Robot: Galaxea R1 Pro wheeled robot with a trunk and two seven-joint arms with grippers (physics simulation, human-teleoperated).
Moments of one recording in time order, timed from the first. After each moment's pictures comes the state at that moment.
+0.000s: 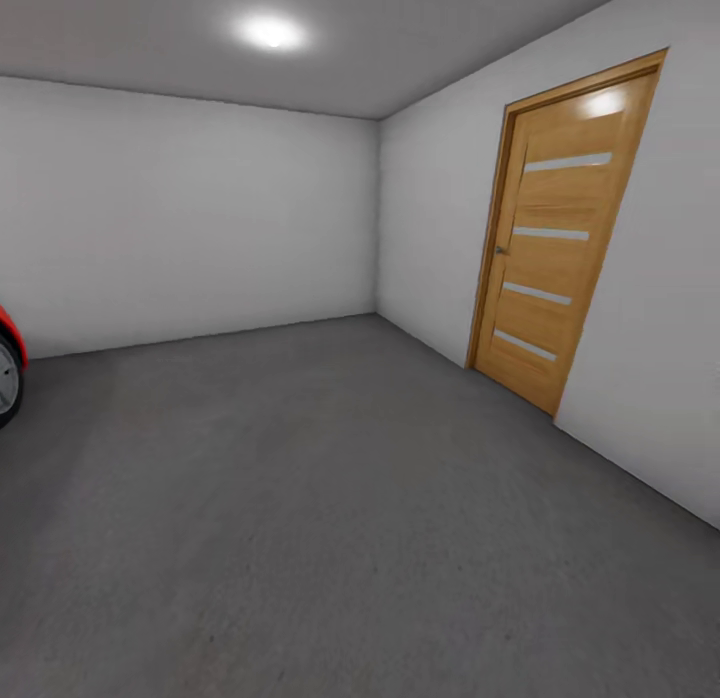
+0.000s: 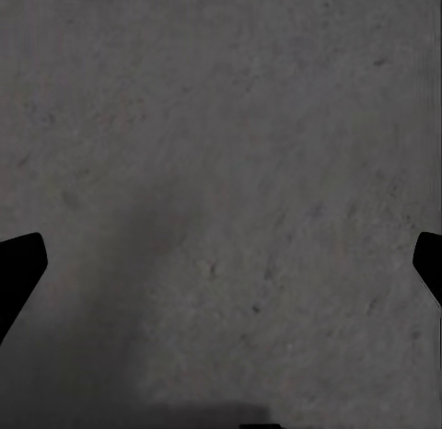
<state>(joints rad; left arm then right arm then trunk) 0.04 -0.10 -0.01 -0.75 0.03 0.13 0.00 -0.09 0.02 -0.01 -0.55 0.00 -0.03 -0.01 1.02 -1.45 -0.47</state>
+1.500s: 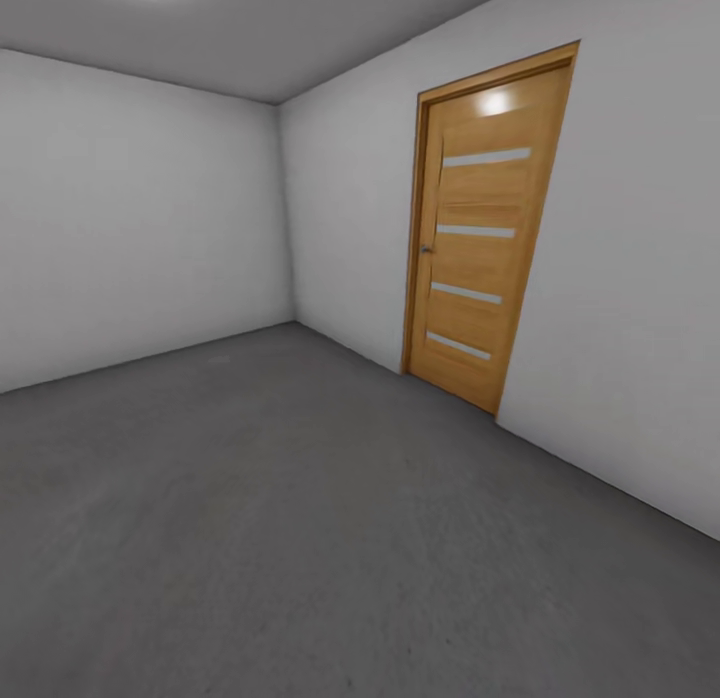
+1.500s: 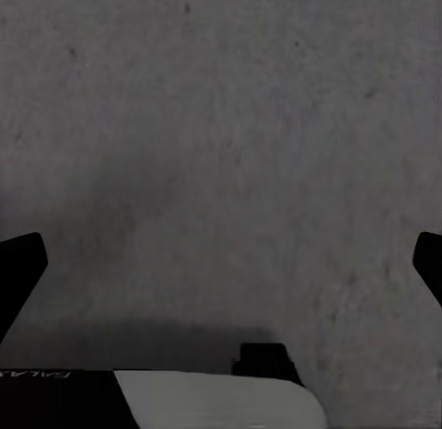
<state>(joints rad) 0.04 -0.10 -0.01 -0.75 0.03 0.13 -0.01 -0.06 0.02 0.00 -0.23 0.00 -0.35 0.00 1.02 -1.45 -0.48</state>
